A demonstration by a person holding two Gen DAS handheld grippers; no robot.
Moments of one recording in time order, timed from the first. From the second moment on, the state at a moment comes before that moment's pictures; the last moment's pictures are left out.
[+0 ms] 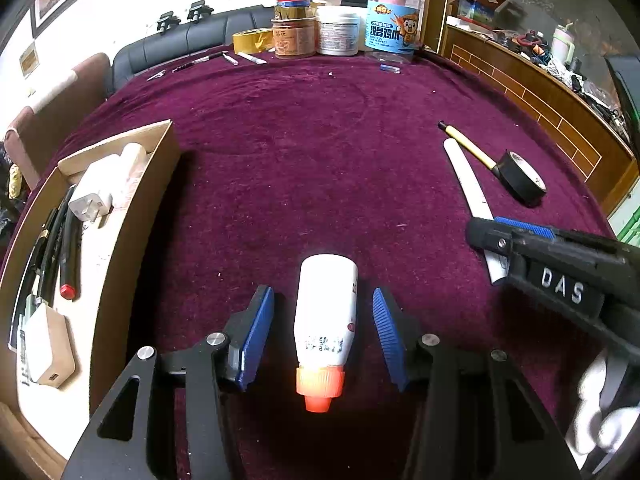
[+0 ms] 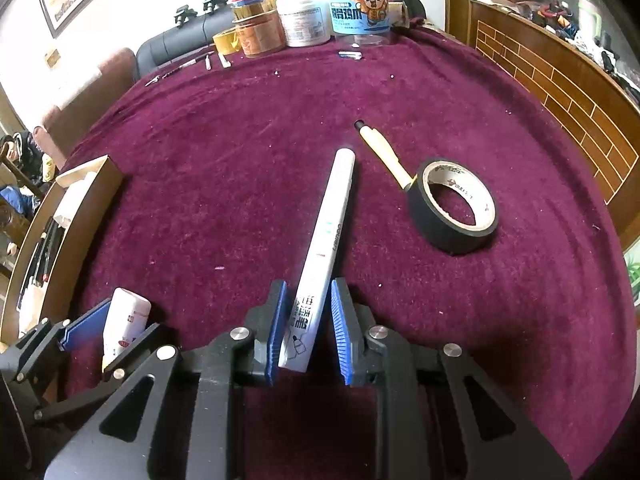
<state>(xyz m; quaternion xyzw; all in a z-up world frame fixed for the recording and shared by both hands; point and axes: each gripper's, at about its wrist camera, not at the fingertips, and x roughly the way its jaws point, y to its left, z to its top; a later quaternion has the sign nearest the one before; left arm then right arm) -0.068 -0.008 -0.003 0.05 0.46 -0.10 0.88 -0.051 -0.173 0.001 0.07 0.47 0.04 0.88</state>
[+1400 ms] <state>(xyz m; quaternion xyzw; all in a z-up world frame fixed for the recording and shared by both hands) -0.067 -0.007 -0.003 0.04 0.46 -0.09 0.88 -0.024 -0.156 0.010 0.03 0.49 0.04 0.87</state>
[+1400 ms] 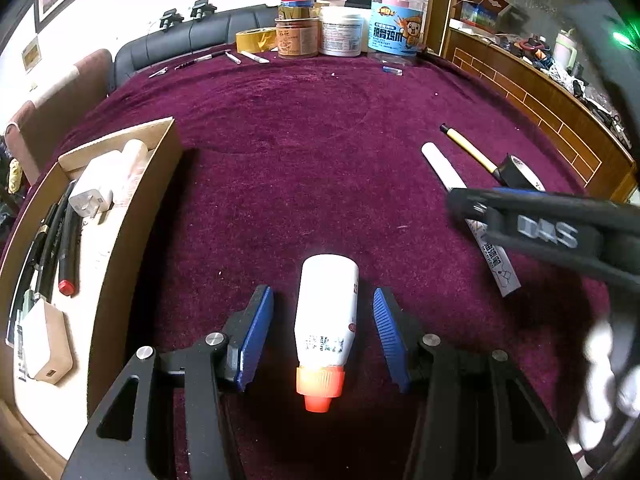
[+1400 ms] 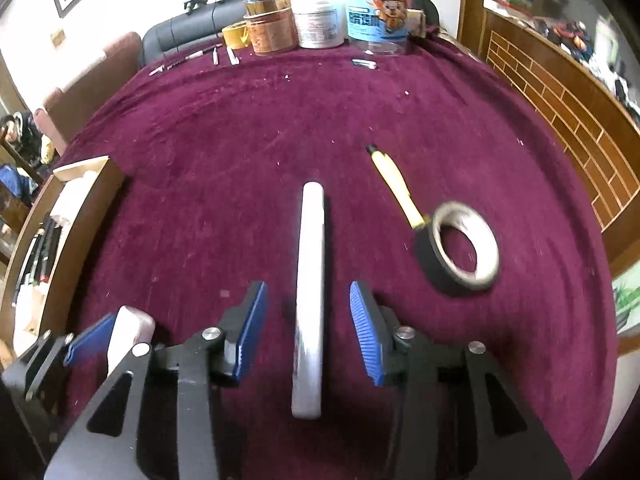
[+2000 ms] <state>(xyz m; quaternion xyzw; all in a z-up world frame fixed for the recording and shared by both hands) -0.112 0.034 0.045 -0.07 0.41 -0.17 0.89 -0.063 -0.165 0.025 0.10 0.47 0.11 0.87</state>
